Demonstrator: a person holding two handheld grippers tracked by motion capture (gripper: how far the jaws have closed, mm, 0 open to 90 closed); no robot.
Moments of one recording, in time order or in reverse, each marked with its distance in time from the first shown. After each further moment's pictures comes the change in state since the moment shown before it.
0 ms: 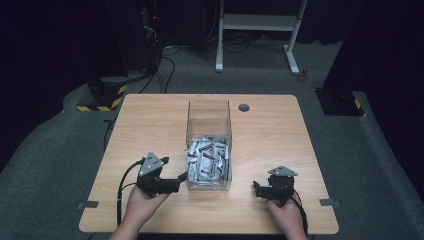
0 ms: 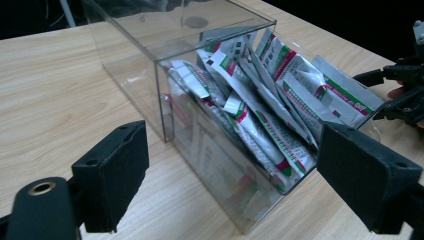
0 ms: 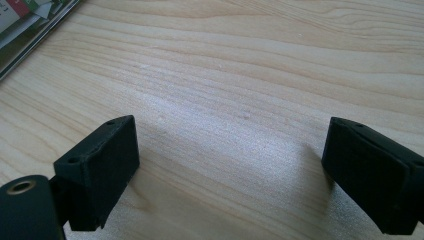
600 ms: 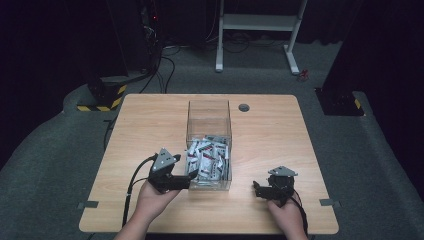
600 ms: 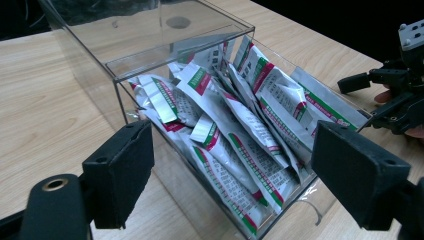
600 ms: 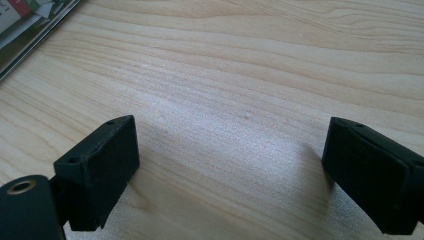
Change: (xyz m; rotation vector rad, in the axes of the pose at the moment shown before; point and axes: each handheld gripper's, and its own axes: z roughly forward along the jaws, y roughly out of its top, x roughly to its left) left arm -0.014 0.014 0.021 0.017 -0.036 0.015; right arm 0.000 0.000 0.000 0.000 0.001 -0.001
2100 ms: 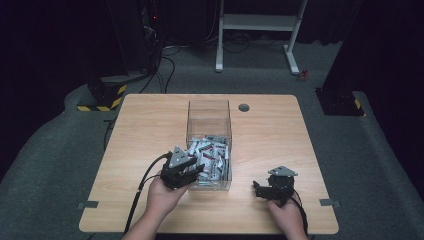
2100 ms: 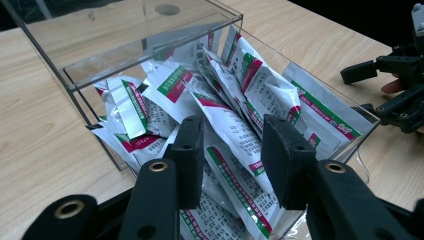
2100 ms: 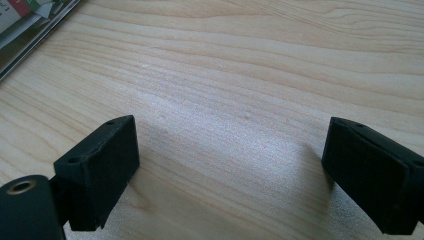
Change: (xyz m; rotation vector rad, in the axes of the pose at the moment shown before) left arm -0.015 0.008 0.026 0.061 0.007 0.023; right arm 0.000 0.000 0.000 0.000 0.000 0.000
